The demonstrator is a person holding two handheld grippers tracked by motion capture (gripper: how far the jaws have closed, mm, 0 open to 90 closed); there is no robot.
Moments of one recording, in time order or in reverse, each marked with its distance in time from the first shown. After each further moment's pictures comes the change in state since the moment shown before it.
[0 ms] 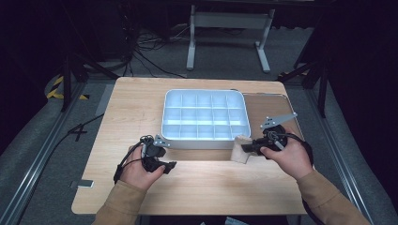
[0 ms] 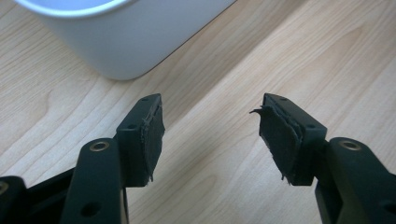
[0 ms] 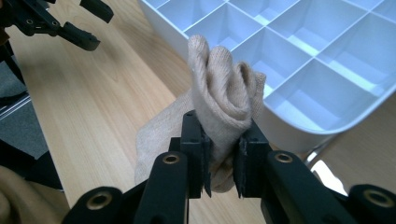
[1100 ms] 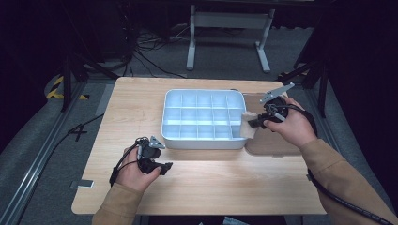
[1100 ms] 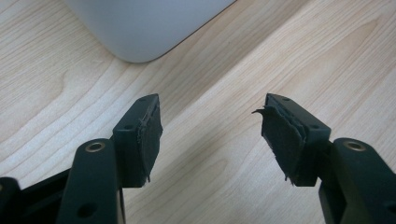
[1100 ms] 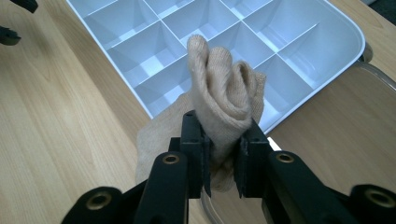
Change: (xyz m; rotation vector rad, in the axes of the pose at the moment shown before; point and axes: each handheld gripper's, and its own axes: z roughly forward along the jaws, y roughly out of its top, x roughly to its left) left arm 0.003 -0.010 -0.006 -0.001 0.026 -0.026; right arm -0.047 0.060 -0.011 0.110 -0.122 -0.119
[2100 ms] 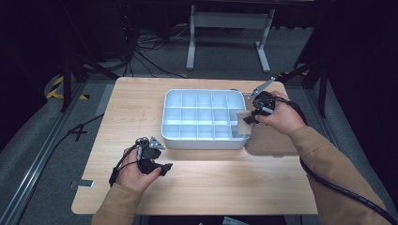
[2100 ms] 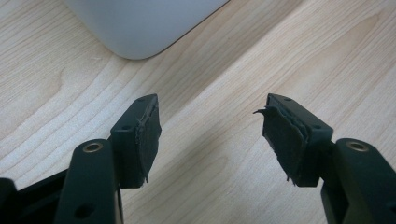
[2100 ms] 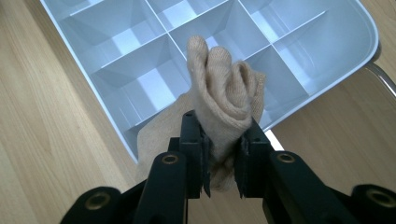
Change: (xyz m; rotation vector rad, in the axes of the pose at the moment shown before) left arm 0.000 0.000 0.002 0.008 -0.004 0.010; right arm -0.020 0.021 0.035 0.151 -0.001 -0.102
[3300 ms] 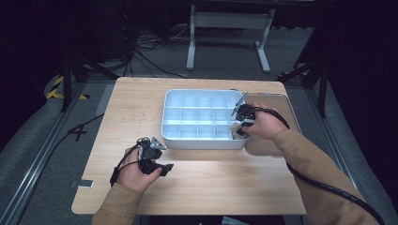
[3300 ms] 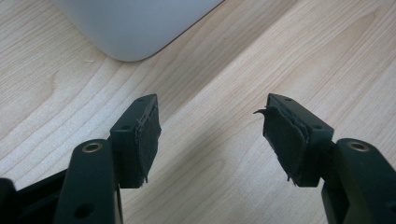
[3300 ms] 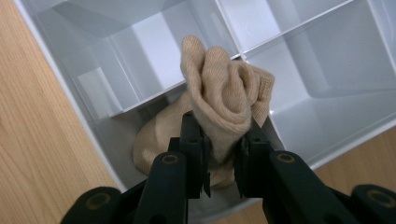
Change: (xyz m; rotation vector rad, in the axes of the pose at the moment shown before) left arm -0.001 0.000 0.002 0.002 -0.007 0.015; right arm 0.014 0.006 0.065 0.237 0.016 -0.109
